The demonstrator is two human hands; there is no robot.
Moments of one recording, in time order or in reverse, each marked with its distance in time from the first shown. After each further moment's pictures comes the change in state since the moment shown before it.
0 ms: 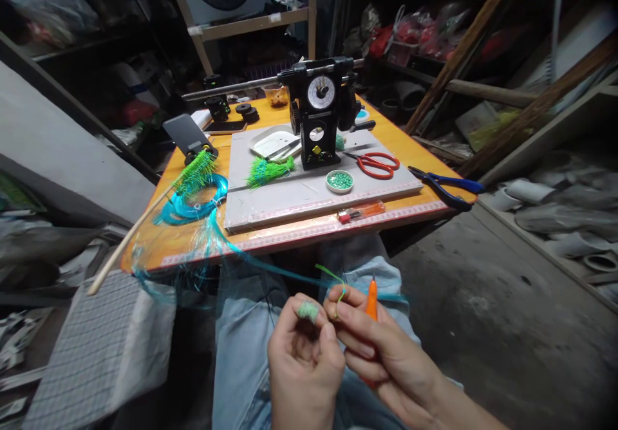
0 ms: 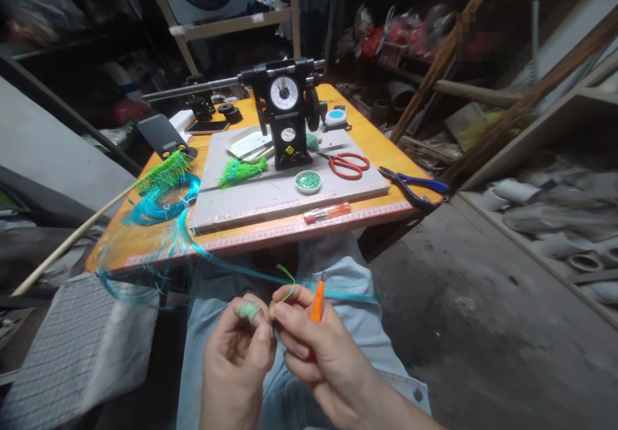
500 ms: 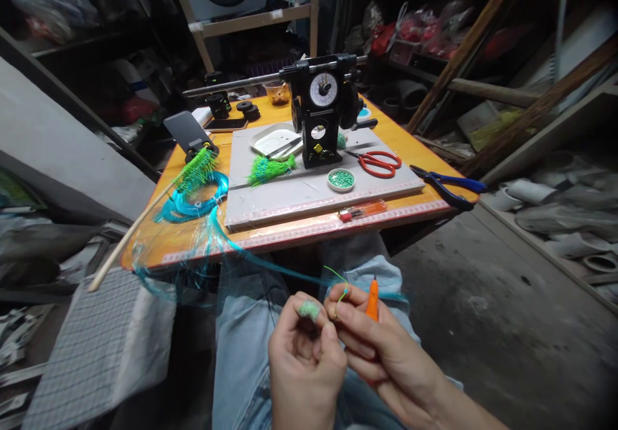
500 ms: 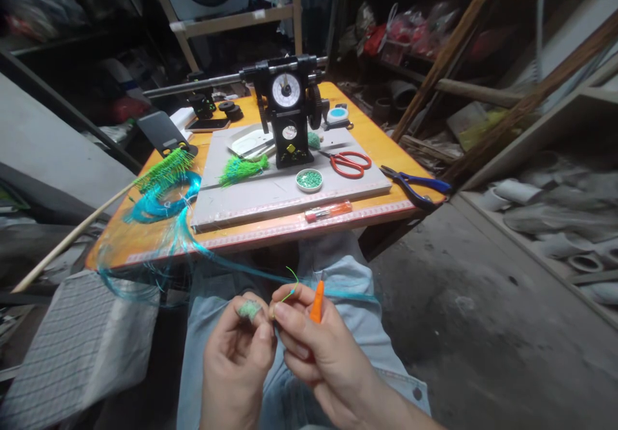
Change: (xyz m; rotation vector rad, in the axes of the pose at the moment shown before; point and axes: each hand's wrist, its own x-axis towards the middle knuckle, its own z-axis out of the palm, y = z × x) left_hand 0.000 0.005 0.003 0.001 0.013 0.016; right_hand -0.001 0.002 0.002 -0.060 -0.001 -0.028
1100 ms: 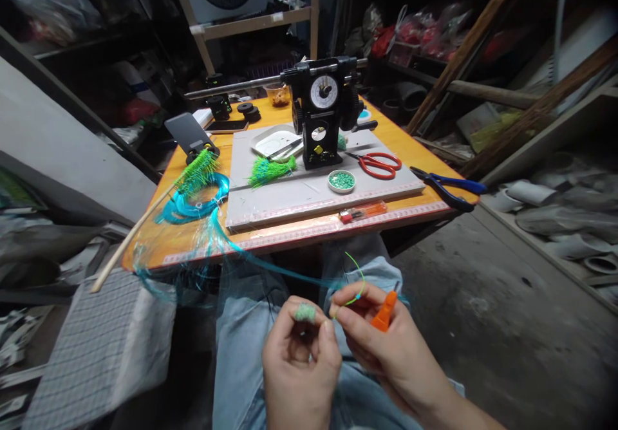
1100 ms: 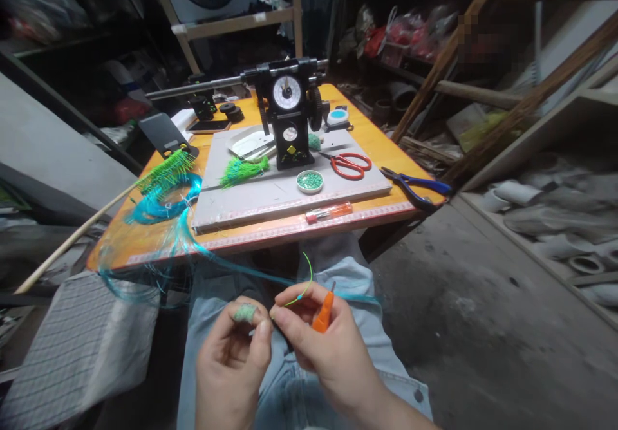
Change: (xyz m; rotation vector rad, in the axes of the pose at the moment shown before) left_hand -0.003 0.003 -0.003 0.145 0.039 0.048; right_hand 0.002 0.000 -0.004 -0.323 0.030 -0.224
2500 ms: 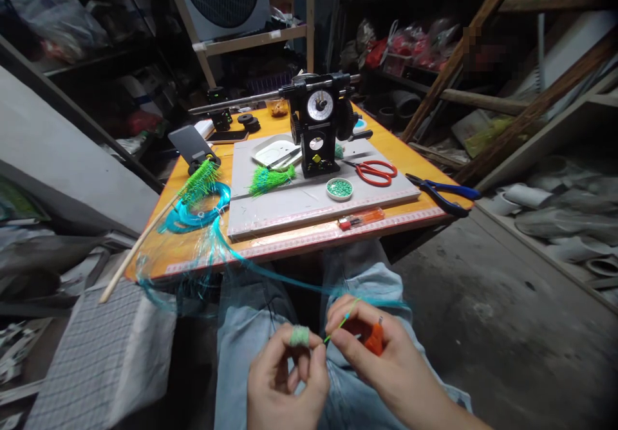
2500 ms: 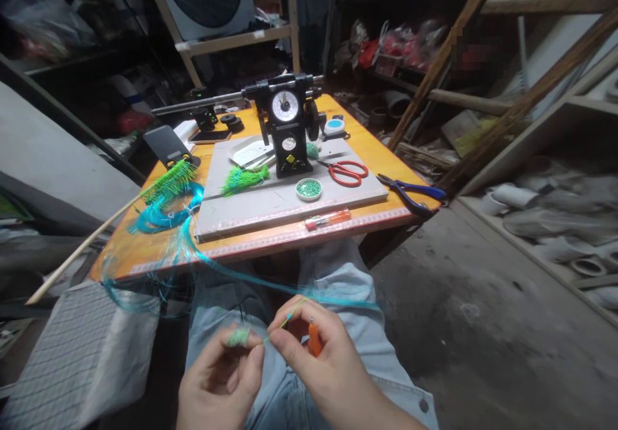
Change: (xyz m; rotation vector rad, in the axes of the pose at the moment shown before) left_hand -0.003 -0.001 -0.028 0.287 0.043 -0.049; right_hand -0.005 -0.009 0.000 -0.567 -0.095 -0.262
